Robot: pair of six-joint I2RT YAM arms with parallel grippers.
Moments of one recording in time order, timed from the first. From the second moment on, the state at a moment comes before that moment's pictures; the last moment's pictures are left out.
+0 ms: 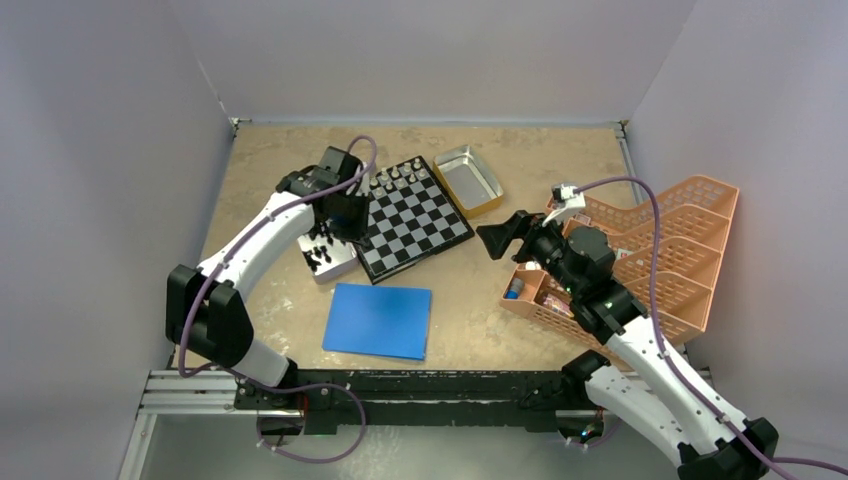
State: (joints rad) left arm -0.39 1.52 1.31 -0.89 0.14 -0.28; right arm 0.52 0.73 0.65 -0.09 -0.04 0.53
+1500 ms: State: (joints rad) left arm -0.62 1.90 1.45 -0.82 -0.01 -0.28; right arm 0.52 0.71 0.64 -0.09 0.01 0.53
